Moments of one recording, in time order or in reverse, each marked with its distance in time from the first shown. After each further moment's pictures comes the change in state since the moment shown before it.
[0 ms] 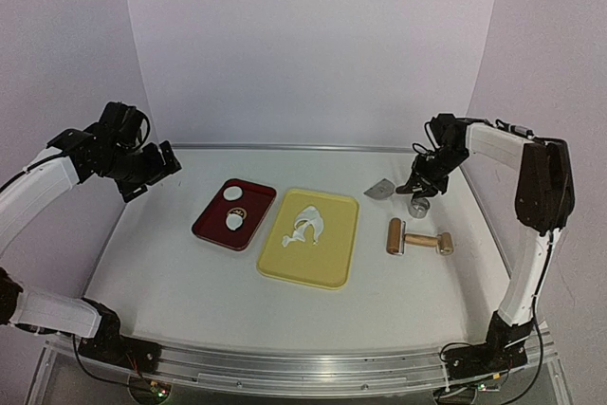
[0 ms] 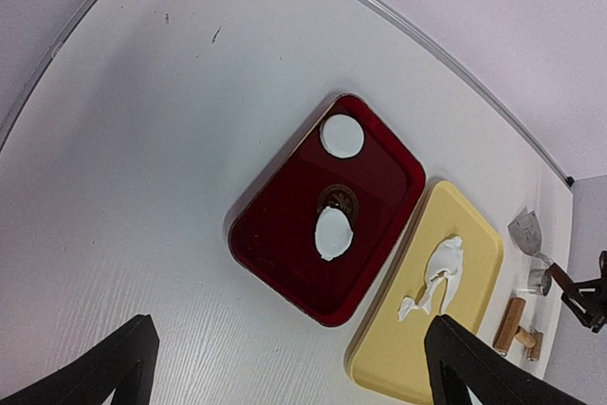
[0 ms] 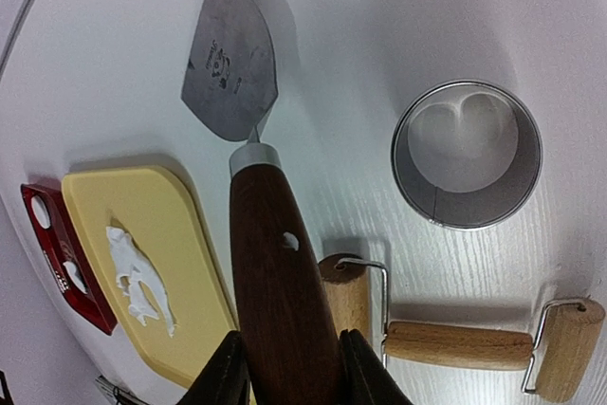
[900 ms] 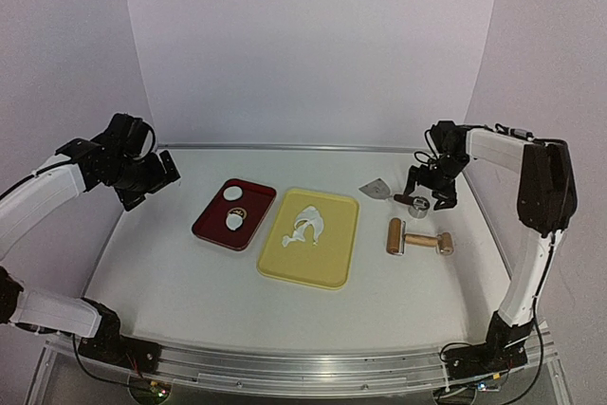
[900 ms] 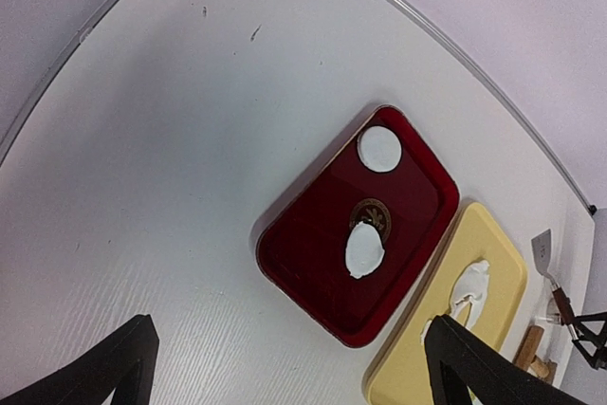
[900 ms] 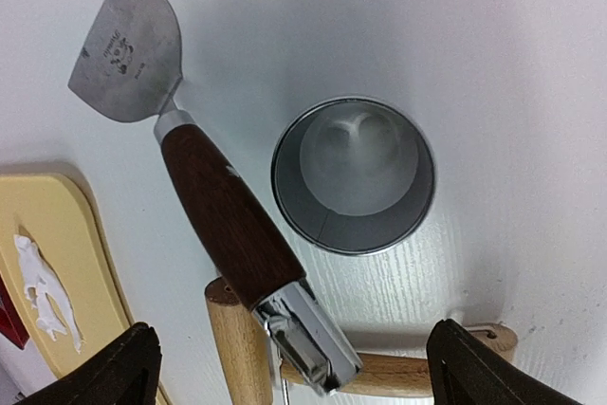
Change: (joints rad) left arm 0.000 0.007 -0.083 0.054 -0.075 -0.053; right arm 0.000 -0.007 -0.075 0.011 0.192 -0.148
